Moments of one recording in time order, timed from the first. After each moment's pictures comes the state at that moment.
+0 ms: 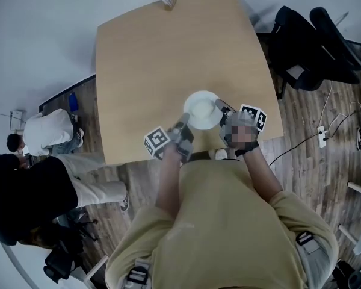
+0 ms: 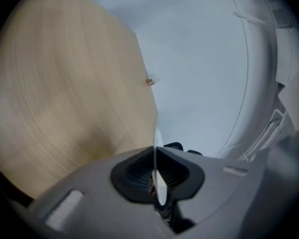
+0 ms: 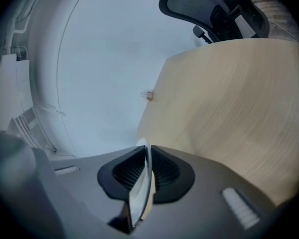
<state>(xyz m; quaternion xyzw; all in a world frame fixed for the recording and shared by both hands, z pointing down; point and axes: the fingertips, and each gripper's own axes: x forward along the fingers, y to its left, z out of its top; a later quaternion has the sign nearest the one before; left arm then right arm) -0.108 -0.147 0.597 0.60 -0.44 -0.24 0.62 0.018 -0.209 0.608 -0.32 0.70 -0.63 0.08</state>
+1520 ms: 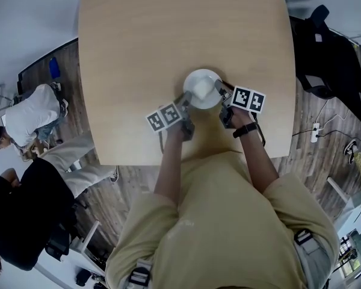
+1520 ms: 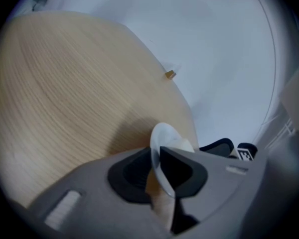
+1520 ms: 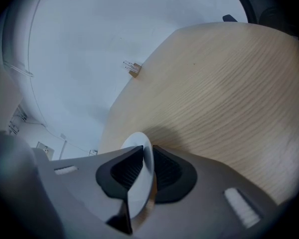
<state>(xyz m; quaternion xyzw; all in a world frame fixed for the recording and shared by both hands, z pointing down) -0.197 -0.313 0.734 0.59 -0.54 -0.03 0.60 -0.084 -0.378 0.735 -0.35 0.72 -0.59 -0.14</state>
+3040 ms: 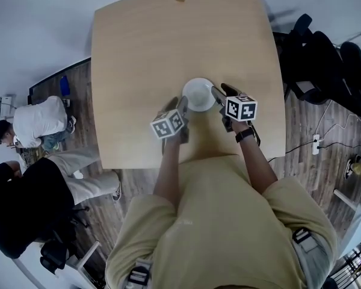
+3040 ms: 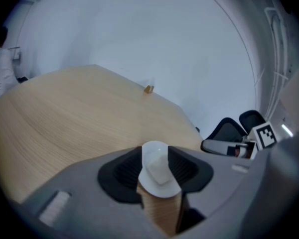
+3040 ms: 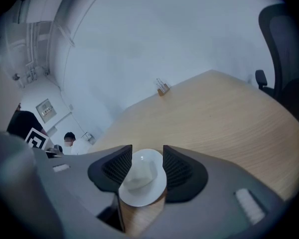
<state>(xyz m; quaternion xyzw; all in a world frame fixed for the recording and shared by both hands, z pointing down) -0.205 -0.302 0.677 0.67 -0.60 0.06 0.43 -0.068 -0.365 0.670 -0.34 0.84 -0.39 -0.16</state>
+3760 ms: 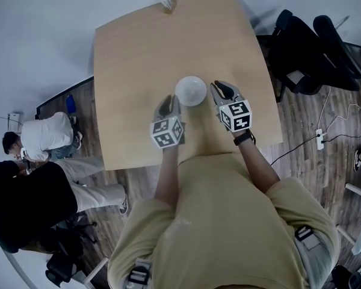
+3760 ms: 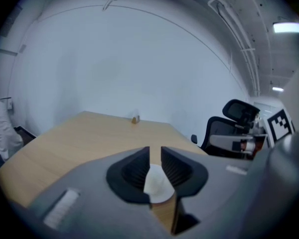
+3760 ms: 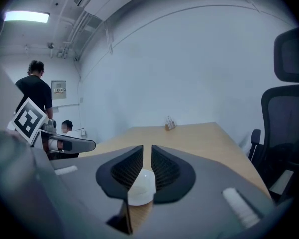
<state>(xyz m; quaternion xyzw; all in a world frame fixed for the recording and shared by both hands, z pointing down) -0.170 -0.255 0.562 0.73 -0.64 0.08 0.22 -0.024 -0.304 0.553 -0.39 0.90 -0.15 -0.10</state>
